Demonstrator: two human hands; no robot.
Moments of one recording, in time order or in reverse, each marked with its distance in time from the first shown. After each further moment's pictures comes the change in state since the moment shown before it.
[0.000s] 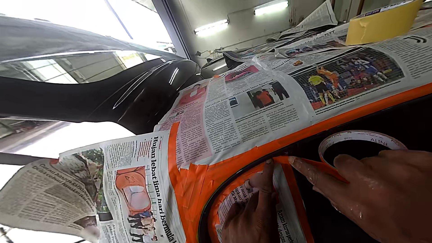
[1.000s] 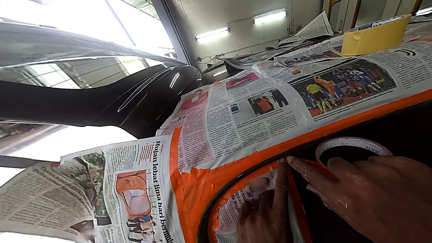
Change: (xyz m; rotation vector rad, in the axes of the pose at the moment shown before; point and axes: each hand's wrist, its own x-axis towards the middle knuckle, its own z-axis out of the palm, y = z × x) left_hand 0.008 0.017 0.010 0.108 0.053 0.070; right_hand 0.004 -0.003 0.016 -0.076 0.101 0.046
